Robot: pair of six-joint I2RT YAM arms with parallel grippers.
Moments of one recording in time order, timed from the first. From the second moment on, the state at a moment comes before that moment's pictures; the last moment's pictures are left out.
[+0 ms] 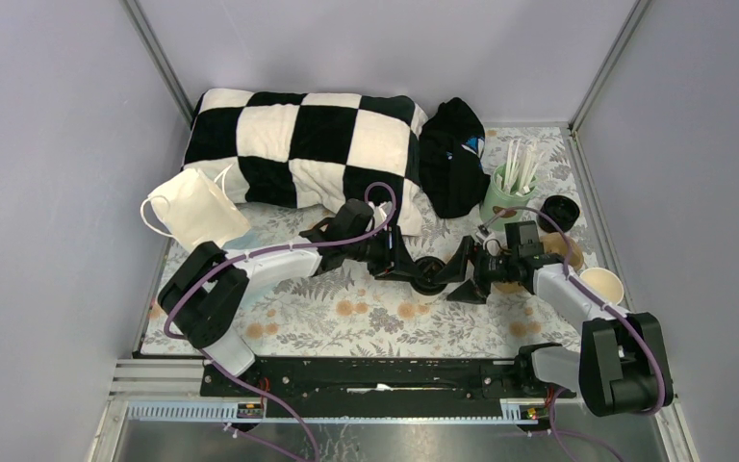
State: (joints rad) left arm -0.77 1.62 0.91 0.05 0.59 -0.98; right arm 0.15 1.21 0.52 -0.36 -0.92 0.68
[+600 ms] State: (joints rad) left arm -0.76 1.63 0.91 0.04 0.59 -0.96; right arm 0.11 1.39 0.55 -0.11 -1.01 0.75
